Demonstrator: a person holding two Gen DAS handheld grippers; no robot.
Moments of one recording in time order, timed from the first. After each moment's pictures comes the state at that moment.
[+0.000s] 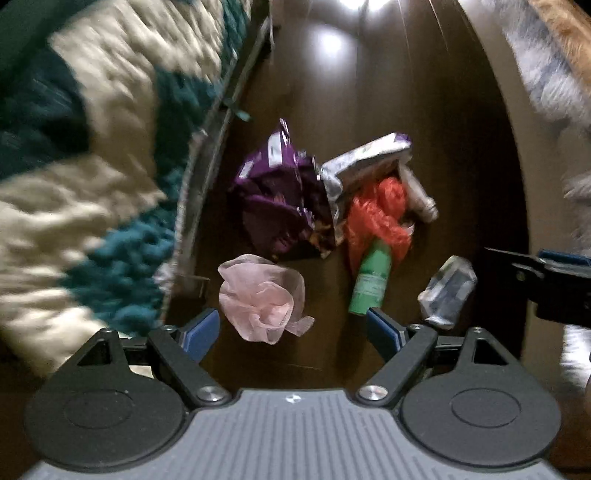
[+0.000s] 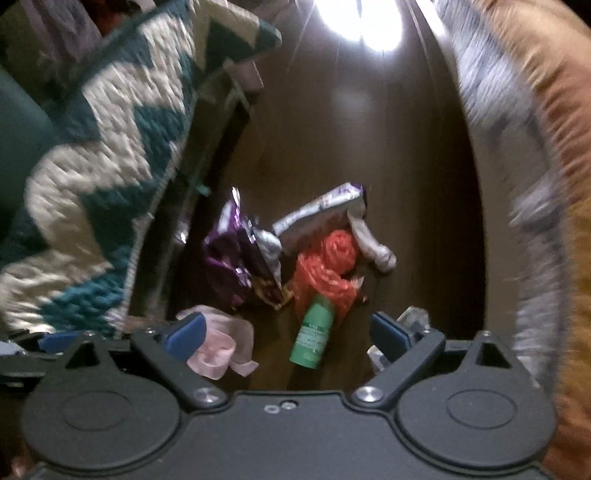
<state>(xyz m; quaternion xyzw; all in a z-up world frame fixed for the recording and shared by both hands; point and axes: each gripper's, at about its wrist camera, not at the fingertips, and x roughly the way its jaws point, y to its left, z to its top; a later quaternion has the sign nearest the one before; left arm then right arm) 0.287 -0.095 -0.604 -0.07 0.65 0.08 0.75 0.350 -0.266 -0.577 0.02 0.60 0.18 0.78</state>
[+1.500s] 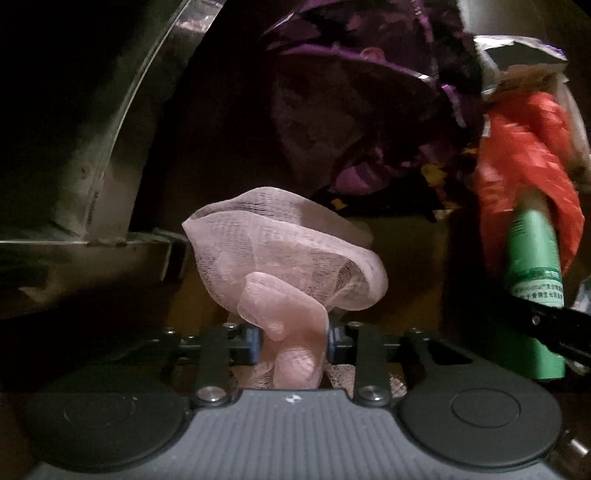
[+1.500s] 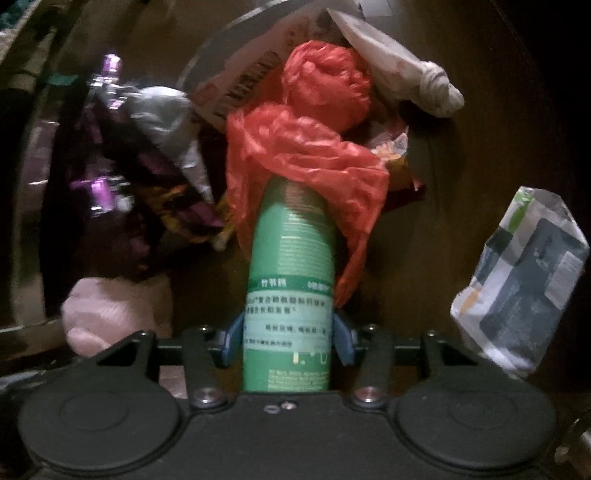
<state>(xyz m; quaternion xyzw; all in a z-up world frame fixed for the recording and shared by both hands) 0.300 -0.062 -0.833 -0.10 0.71 0.15 0.68 0.357 -0.233 -0.824 0.08 0.71 0.12 0.69</state>
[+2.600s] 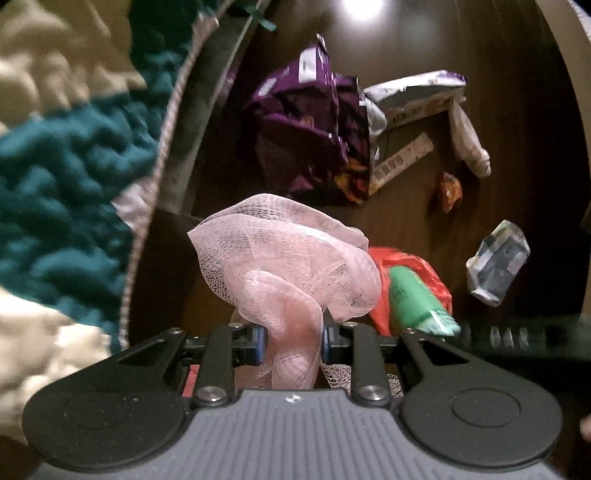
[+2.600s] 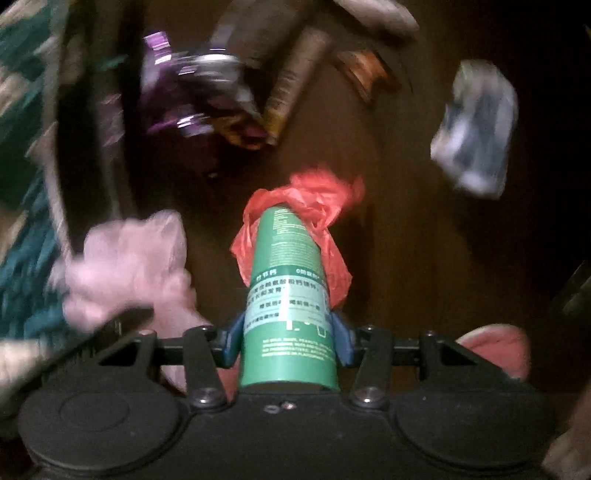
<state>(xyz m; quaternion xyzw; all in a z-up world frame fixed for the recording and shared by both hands) 0.278 -0.077 -0.686 -0.10 0.70 0.11 0.69 0.324 -0.261 -0.749 0.21 0.79 0.10 0.56</state>
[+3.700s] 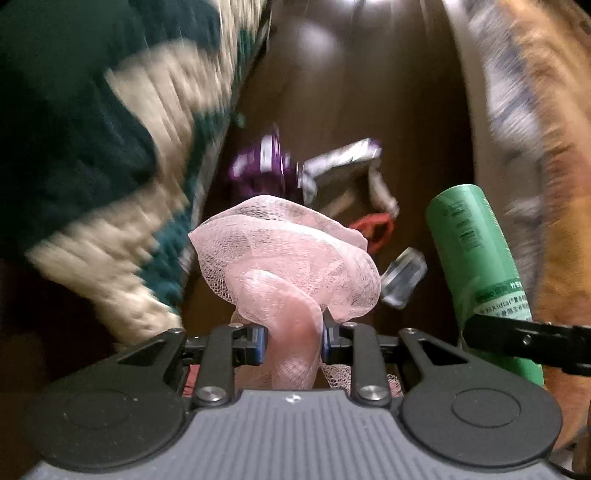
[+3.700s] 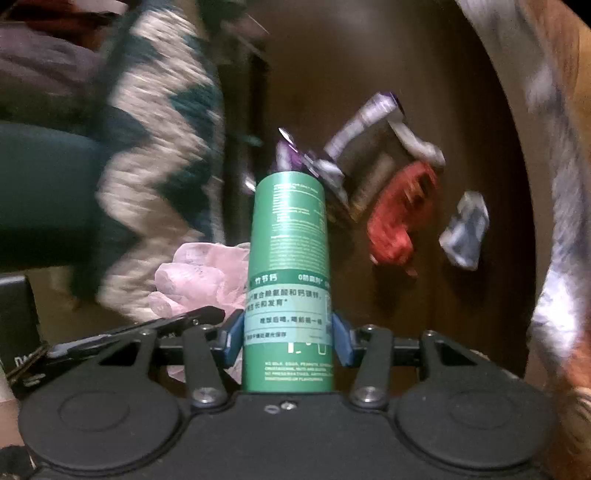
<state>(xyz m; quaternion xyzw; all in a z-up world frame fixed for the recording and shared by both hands) 0.300 -0.059 -0.458 -0.14 0.67 0.06 0.73 0.347 -0.281 -0.486 0.18 0.70 0.20 0.67</state>
